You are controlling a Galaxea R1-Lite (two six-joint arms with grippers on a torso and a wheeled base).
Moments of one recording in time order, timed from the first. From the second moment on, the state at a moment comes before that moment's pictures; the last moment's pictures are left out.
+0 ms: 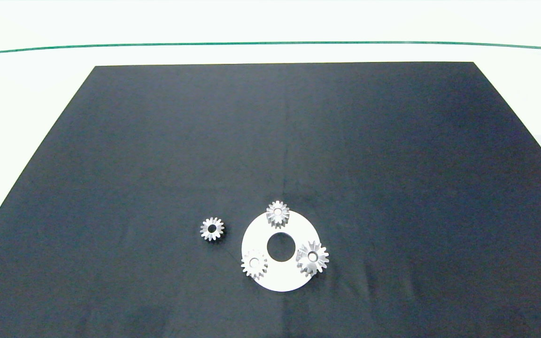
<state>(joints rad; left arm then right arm) 0.00 0.00 0.00 0.00 0.02 0.00 0.00 0.00 0.00 0.00 0.04 0.00</state>
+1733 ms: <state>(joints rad) 0.03 1.04 -1.39 0.95 0.07 0.13 0.68 1.28 -0.97 0.31 -0.11 -0.33</state>
